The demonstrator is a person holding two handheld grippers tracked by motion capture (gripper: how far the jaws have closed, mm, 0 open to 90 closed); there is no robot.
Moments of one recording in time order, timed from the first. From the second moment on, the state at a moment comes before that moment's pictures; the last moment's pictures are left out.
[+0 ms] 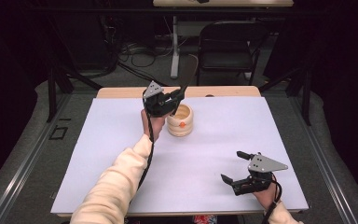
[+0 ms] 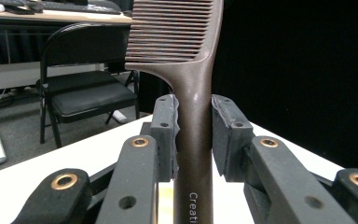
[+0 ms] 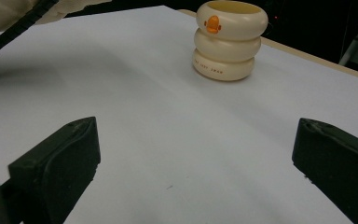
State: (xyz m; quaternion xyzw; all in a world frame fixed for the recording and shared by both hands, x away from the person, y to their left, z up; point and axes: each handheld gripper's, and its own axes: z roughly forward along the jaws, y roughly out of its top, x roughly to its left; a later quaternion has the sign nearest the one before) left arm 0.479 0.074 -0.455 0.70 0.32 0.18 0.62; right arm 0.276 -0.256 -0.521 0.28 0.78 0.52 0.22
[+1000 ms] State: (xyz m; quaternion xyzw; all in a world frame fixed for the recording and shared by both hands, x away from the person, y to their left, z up) left arm 0.488 0.058 -0.456 0.69 0.30 0.18 0.63; right arm 0.276 -0.257 -0.521 0.28 0.78 0.52 0.22
